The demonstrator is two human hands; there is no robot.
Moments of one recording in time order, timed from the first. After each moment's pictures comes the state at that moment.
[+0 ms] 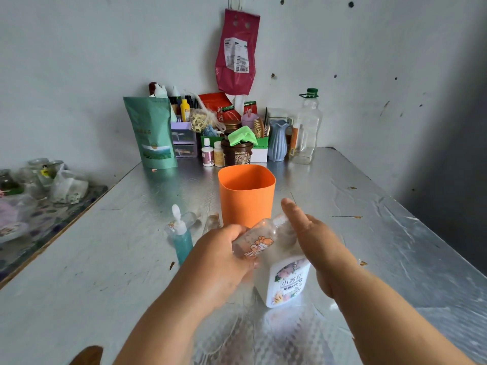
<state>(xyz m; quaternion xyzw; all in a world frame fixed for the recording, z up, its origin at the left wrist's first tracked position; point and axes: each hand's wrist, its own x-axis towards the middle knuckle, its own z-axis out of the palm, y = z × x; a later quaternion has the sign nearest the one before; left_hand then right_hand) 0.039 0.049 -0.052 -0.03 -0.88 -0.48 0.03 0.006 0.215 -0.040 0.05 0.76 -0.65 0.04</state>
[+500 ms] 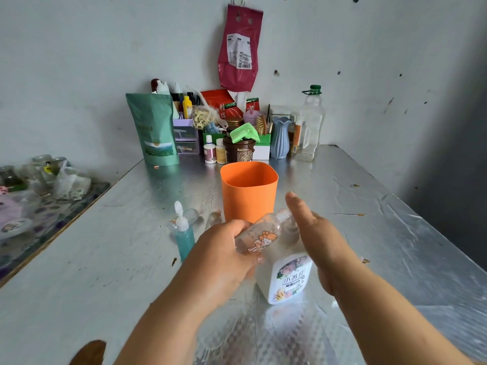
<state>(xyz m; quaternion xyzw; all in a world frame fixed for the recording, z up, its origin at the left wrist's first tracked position) 0.040 0.050 -0.051 -0.03 -0.87 -0.49 0.04 0.006 0.214 -0.039 0.05 0.75 -0.66 0.02</state>
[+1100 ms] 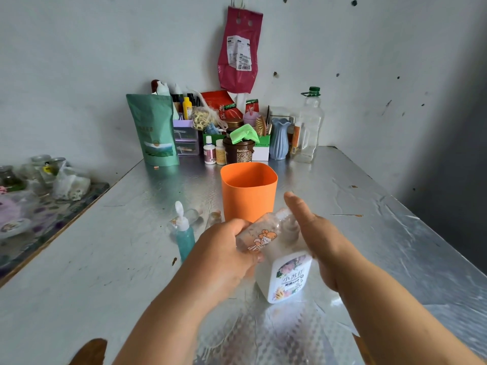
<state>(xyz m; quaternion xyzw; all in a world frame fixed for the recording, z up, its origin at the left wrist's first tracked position) 0.040 0.050 -0.051 -0.02 -0.87 -0.49 0.04 0.005 0.219 -0.034 0.03 0.76 -0.64 0.09</state>
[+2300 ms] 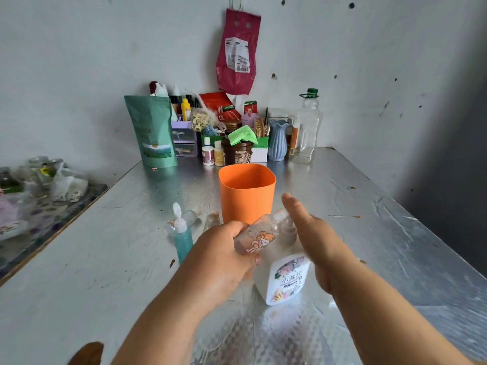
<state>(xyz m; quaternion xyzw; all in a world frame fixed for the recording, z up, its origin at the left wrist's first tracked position) 0.040 0.049 -0.051 -0.04 -0.88 -0.48 0.04 0.009 0.214 -0.031 0.06 0.75 -0.66 0.06</state>
